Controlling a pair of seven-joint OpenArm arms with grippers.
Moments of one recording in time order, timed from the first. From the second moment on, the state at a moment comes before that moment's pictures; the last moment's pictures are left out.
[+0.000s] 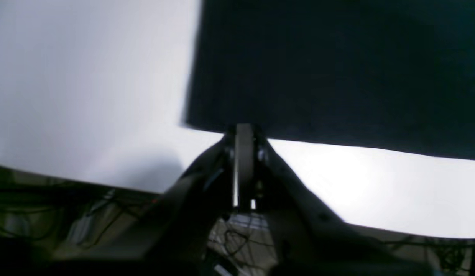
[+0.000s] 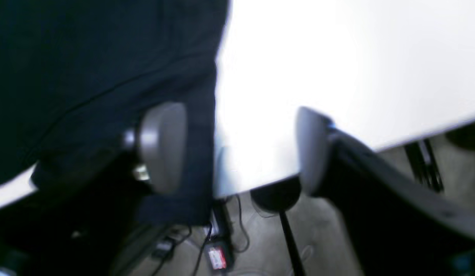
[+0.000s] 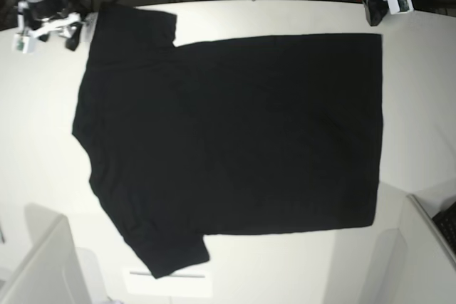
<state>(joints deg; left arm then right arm) 61.1 -14.5 -16.2 112.2 -28.0 1.1 0.8 -28.2 -5.3 53.6 114.8 28.4 30.7 -57.1</state>
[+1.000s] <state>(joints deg) 54.5 -13.6 -26.8 104.9 -28.4 -6.0 3.8 -21.2 0.4 48.7 95.1 41.8 38.0 -71.1</state>
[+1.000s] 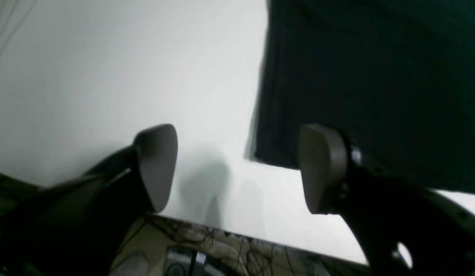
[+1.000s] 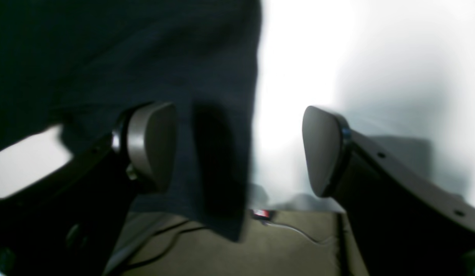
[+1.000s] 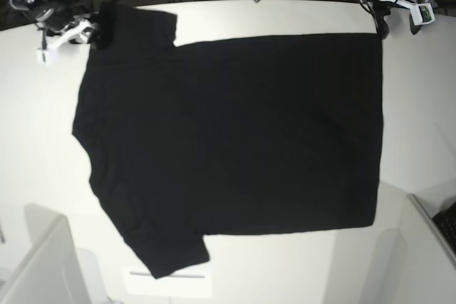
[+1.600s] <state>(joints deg) 50.7 -13.7 -26.2 102.2 -43.9 -6.0 8.3 -22.2 0.7 43.9 94.7 43.8 38.1 -70.1</state>
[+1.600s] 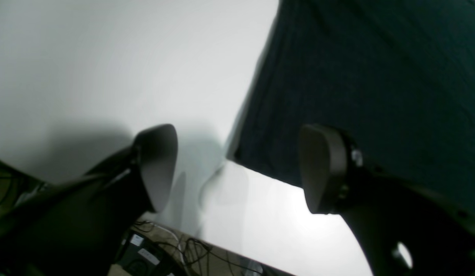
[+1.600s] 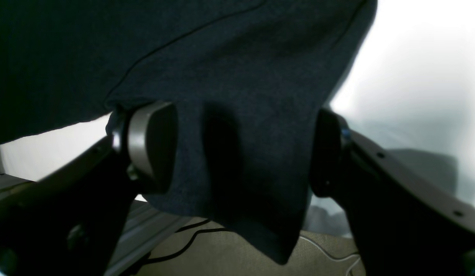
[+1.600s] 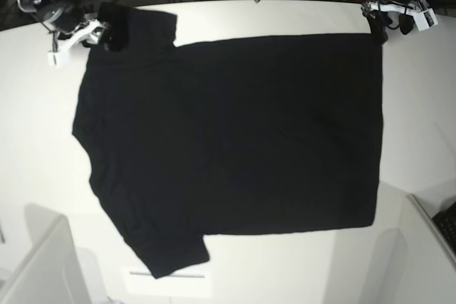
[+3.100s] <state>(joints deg) 40.8 -12.2 -22.3 93.3 -56.6 -7.1 15.6 -21.0 0.7 43.5 94.2 41.6 37.8 -75.1</state>
